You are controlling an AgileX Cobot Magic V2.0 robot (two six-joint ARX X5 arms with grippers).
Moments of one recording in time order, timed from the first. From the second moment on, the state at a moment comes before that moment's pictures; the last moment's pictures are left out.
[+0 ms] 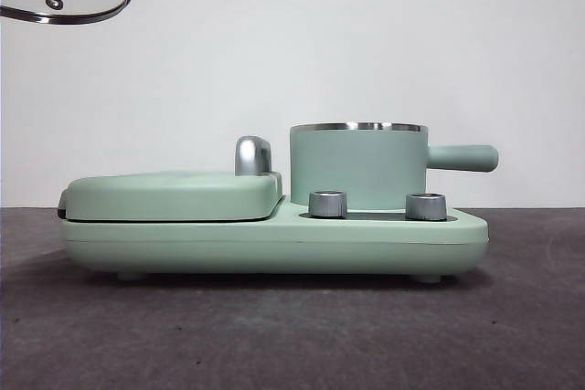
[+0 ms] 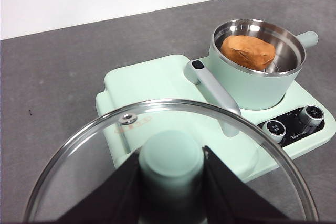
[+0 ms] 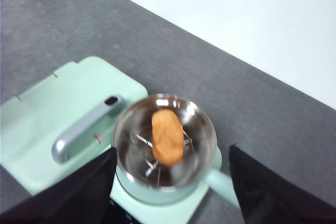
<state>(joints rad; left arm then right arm) -0.36 0.71 0.91 -0.59 0.08 0.01 0.42 1.20 1.47 -0.73 -0.11 -0.16</state>
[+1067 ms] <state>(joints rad) -0.56 1.21 0.92 0.15 0.21 0.01 0.42 0.51 0.71 -0.70 -0.03 -0.10</state>
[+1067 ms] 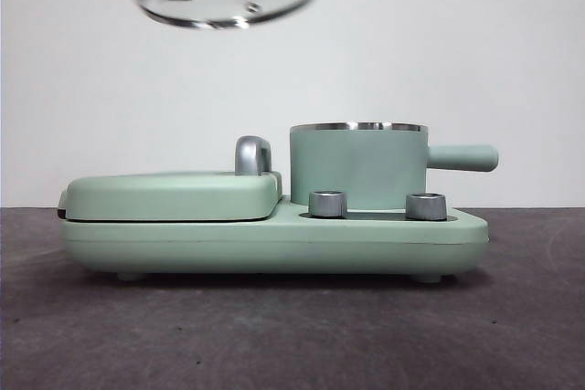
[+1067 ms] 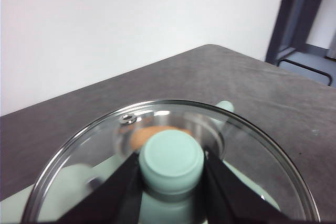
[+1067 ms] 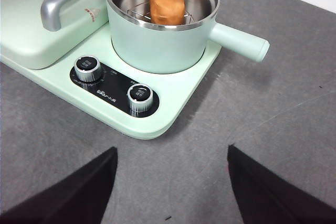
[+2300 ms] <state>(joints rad) -0.62 1.93 1.41 0.32 0.21 0.08 0.42 0.51 0.71 -0.71 -0.02 -0.10</state>
